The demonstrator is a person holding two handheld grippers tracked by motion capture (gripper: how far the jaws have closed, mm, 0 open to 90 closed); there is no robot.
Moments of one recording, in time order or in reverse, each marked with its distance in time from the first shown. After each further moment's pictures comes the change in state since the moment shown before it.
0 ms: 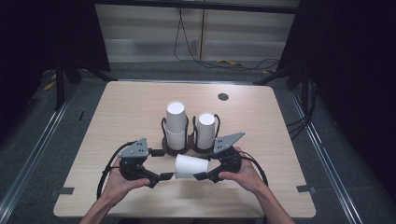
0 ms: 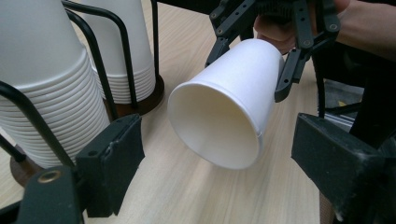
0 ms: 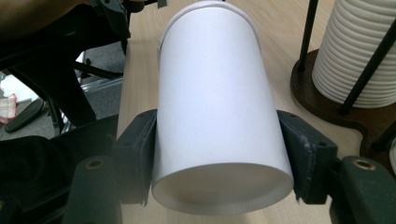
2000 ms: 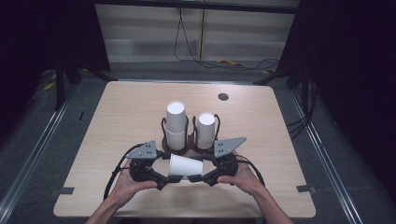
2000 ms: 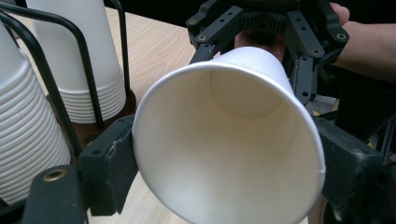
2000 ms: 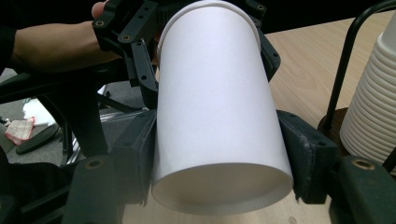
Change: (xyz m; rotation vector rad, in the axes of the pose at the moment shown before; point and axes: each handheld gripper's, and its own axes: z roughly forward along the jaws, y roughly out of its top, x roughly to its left) left arm -0.002 -0.003 0.026 -0.064 -0.098 -0.005; right arm 0.008 -0.002 0.010 -0.193 0.076 -0.082
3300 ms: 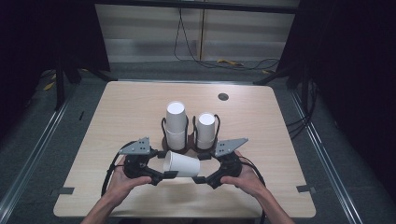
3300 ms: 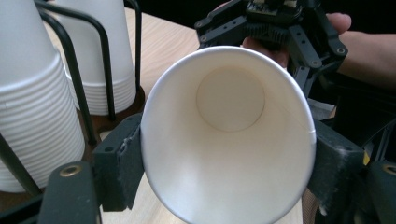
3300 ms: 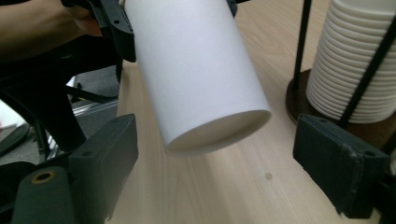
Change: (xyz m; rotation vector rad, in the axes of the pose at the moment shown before) left arm 0.007 -0.001 -0.015 0.009 0.013 -0.051; right arm 0.003 -0.006 -0.008 0.088 -0.132 0.083
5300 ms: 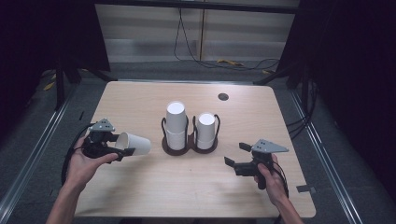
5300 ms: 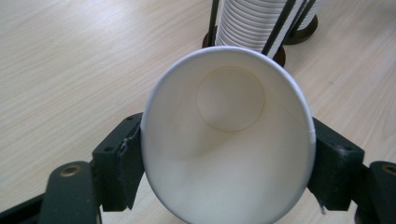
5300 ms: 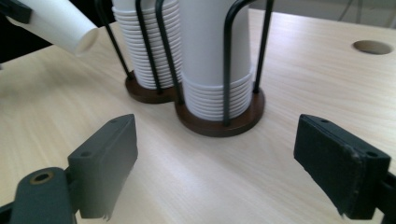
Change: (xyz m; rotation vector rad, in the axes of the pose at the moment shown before) left arm 0.062 -0.001 -0.095 0.280 0.460 -0.159; right arm -0.018 -0.050 -0.072 -0.148 -0.551 0.175
